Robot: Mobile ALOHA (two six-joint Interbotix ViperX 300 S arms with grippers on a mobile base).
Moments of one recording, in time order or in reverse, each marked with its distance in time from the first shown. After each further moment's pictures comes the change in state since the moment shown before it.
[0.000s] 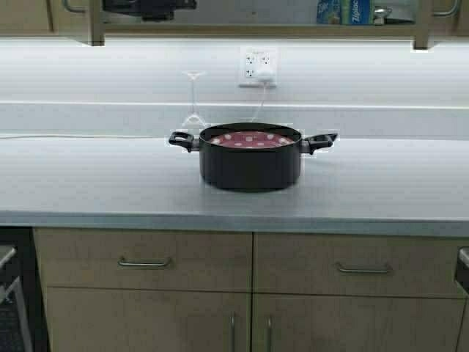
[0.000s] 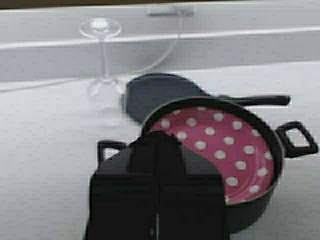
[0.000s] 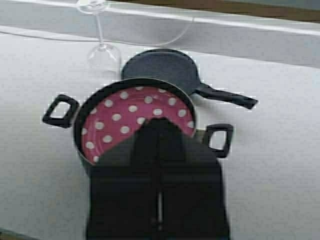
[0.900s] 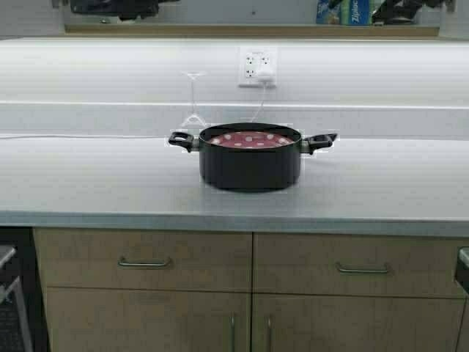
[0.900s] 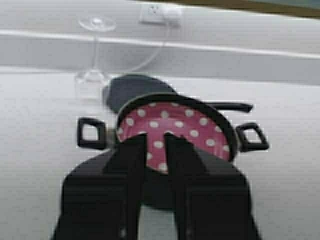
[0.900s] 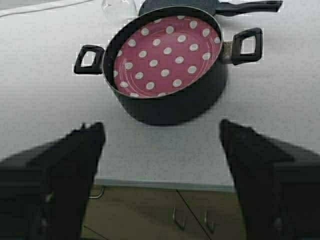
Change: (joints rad) left arm -0.123 -0.207 0.365 0.025 -0.241 -0.247; right arm 0.118 -0.169 0.373 0.009 -0.156 0.330
